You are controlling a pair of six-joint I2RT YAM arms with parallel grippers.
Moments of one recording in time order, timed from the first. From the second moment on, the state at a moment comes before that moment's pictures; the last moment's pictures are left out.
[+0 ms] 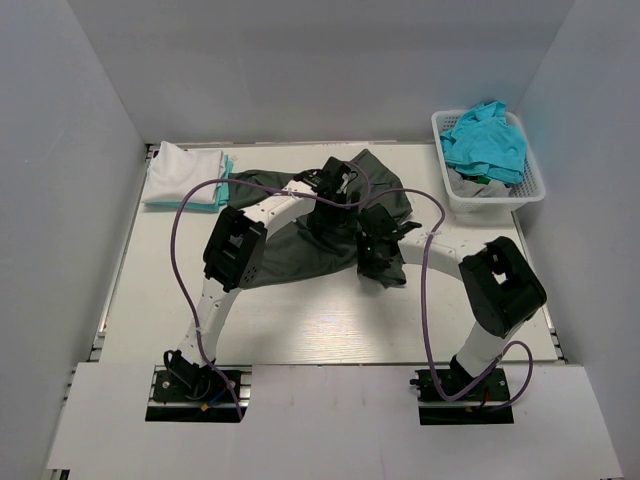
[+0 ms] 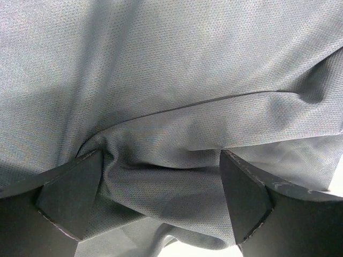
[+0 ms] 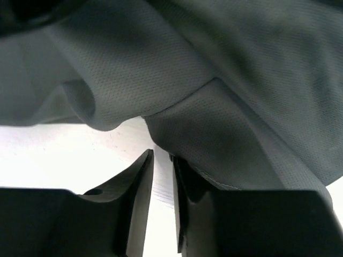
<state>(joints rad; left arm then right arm) -0.64 2.33 1.96 -0.71 0.05 -0.44 0.64 1.70 1.00 -0.39 -0.01 0.48</state>
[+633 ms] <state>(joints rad) -0.64 2.34 1.96 -0.70 0.02 -0.46 0.66 1.61 0.99 -0.55 0.03 0.47</state>
